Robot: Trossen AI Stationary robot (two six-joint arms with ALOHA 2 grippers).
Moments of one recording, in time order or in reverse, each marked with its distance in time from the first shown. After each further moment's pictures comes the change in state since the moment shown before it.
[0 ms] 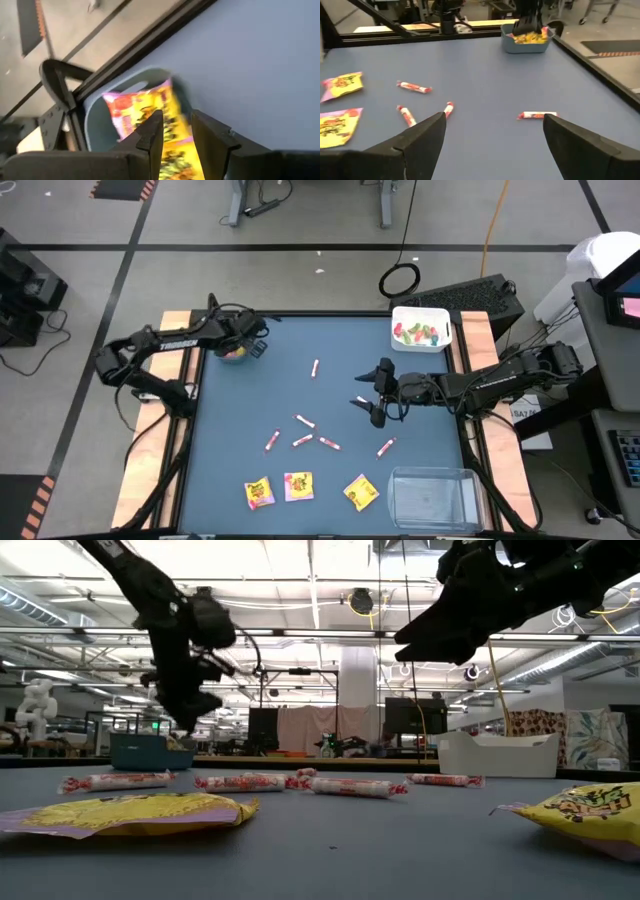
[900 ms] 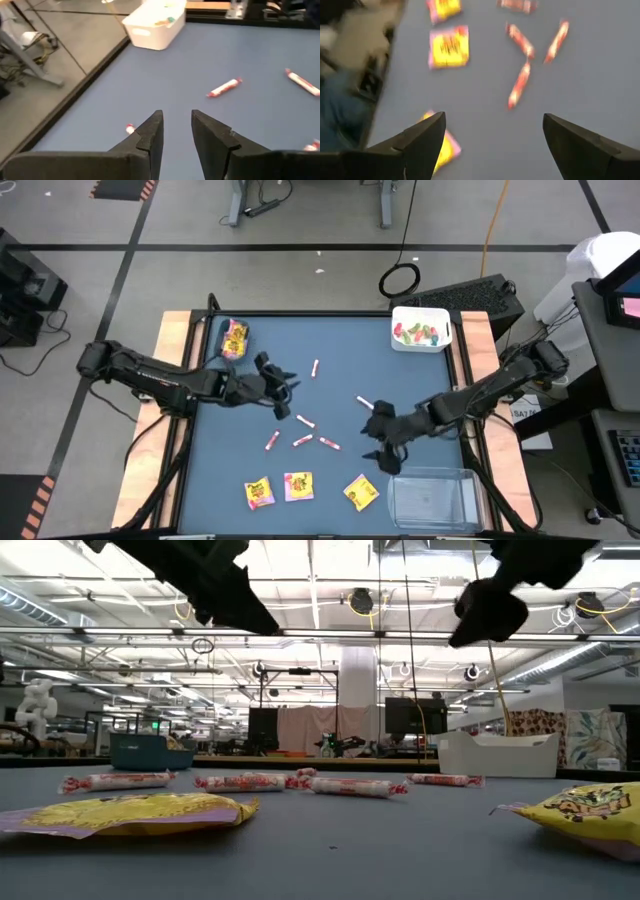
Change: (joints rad) left arm -0.781 -0.166 0.000 0.440 0.000 0.021; right arm 0.323 0.135 0.341 -0.606 -0.149 0.330
